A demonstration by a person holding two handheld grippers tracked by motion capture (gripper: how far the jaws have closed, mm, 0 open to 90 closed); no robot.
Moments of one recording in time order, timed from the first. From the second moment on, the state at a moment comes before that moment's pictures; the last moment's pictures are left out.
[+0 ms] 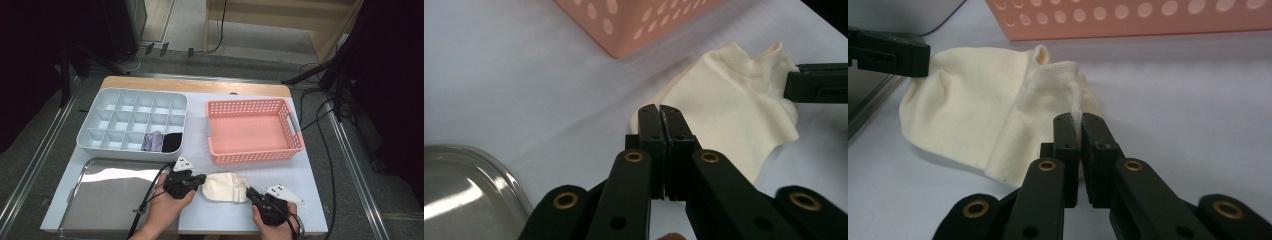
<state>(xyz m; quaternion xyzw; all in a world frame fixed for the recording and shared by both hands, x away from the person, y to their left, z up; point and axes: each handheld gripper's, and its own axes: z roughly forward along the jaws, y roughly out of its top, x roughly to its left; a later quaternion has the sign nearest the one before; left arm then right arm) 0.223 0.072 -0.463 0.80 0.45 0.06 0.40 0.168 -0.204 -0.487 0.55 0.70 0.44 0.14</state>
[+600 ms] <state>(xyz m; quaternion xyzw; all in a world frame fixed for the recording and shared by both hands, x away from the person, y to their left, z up) 0.208 0.071 -0.462 0.80 0.45 0.03 0.39 0.168 -0.199 -0.489 0.56 0.69 0.44 0.12</state>
